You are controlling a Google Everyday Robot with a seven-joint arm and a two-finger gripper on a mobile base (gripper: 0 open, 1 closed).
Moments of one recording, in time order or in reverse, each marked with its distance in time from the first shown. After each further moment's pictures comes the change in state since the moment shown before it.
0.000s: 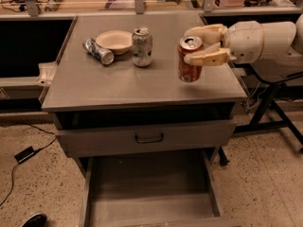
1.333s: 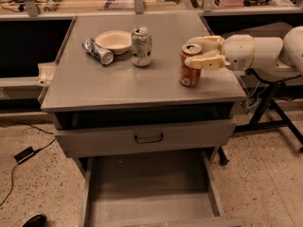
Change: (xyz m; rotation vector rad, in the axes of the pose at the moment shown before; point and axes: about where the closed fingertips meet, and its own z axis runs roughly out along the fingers) arm 0.062 -0.036 -0.003 0.083 -0.012 0.144
